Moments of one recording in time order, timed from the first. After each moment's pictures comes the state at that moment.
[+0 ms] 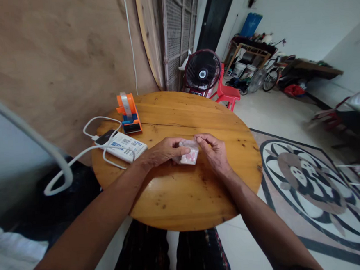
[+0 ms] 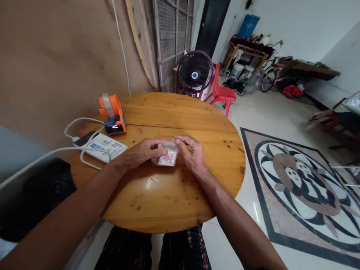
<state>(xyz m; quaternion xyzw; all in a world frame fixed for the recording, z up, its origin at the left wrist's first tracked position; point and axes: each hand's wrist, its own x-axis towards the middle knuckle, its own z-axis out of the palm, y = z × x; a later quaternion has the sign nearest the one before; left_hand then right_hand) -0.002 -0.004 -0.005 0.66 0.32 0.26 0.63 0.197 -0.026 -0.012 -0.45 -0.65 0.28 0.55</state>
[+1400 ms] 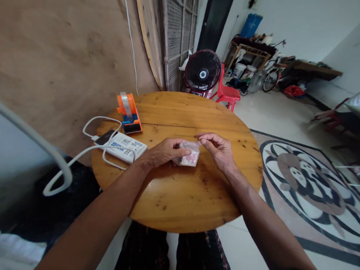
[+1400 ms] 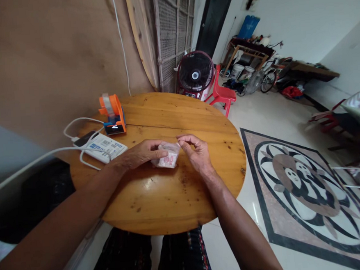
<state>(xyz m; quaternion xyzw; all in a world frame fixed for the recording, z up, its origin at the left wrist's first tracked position) -0.004 -0.005 -0.004 0.65 0.32 0.25 0.64 0.207 -0.028 0.000 -0.43 -0.65 0.33 0.53</state>
